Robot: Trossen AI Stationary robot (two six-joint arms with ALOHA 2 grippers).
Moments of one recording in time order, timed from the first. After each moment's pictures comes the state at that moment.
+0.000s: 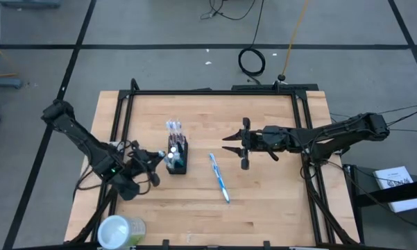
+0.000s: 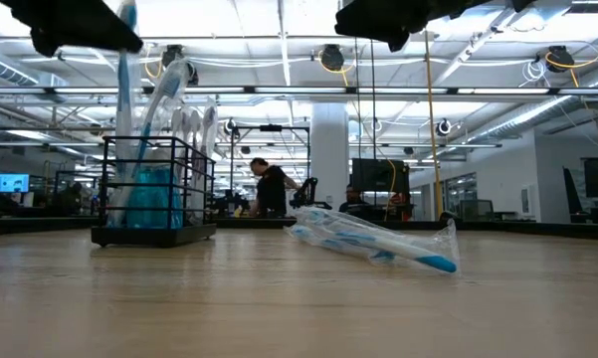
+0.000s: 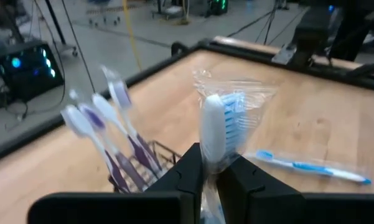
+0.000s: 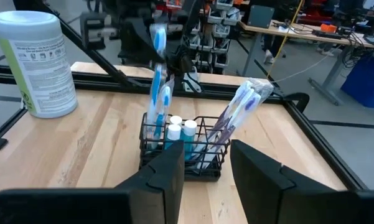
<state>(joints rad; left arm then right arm) -0.74 1.10 0.73 -0.56 -1.16 -0.92 0.11 1.23 0.82 0.20 0.19 -0.07</state>
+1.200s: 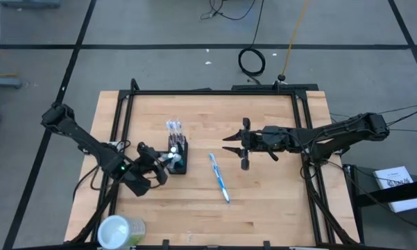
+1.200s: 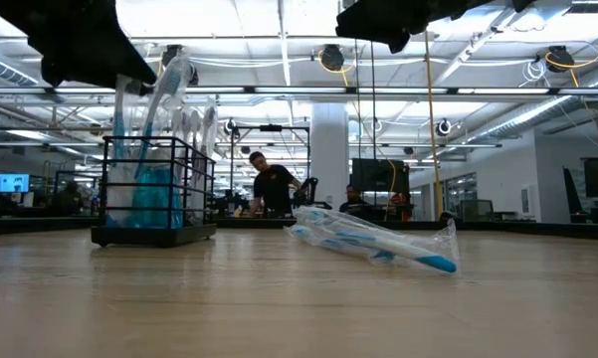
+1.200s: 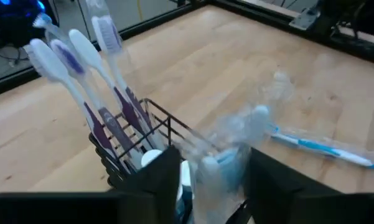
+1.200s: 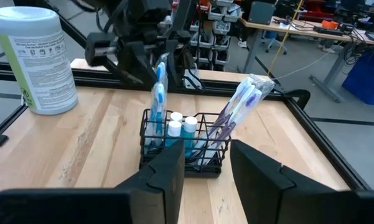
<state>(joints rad) -0.63 1.18 0.73 -0.55 -0.97 -1.05 0.11 1.23 0.82 0.19 0.19 -0.06</state>
